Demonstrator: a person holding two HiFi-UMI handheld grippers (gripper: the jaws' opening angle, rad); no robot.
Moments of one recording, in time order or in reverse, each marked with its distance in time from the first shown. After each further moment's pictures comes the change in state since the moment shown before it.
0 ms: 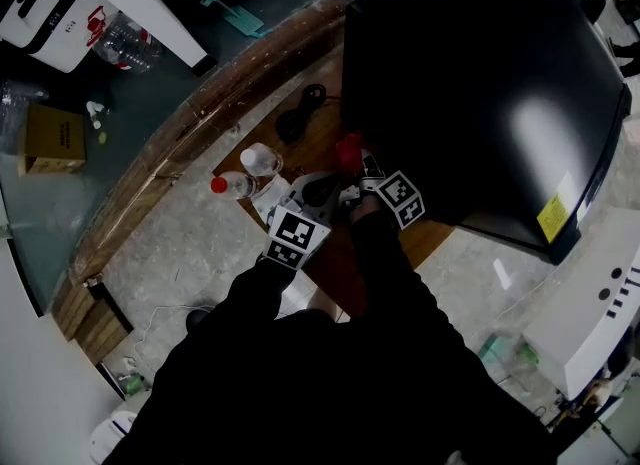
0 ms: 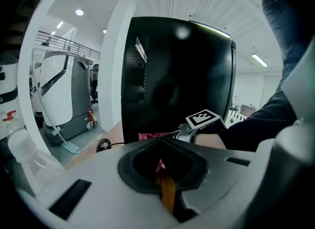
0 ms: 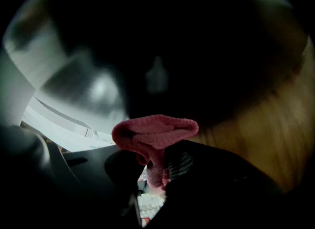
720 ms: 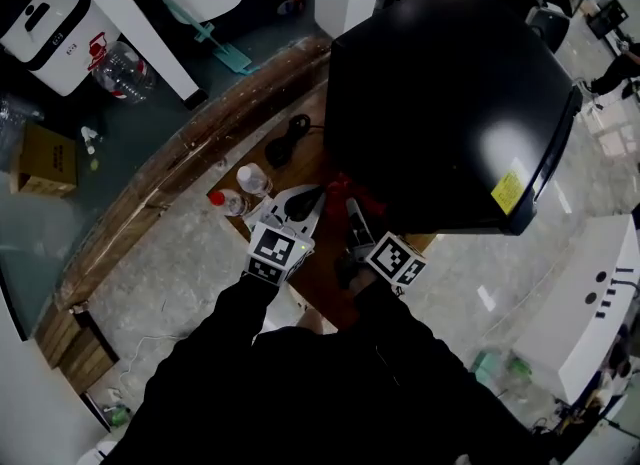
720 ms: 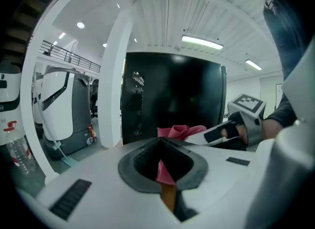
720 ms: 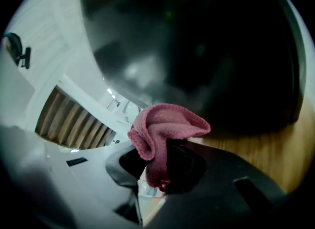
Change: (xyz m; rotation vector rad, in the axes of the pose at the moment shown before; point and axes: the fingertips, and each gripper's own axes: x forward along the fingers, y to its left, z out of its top) left arm -0.058 -0.014 0.067 0.035 -0.152 0.000; right arm -0.141 0.120 -0.023 -0.361 0.098 0.191
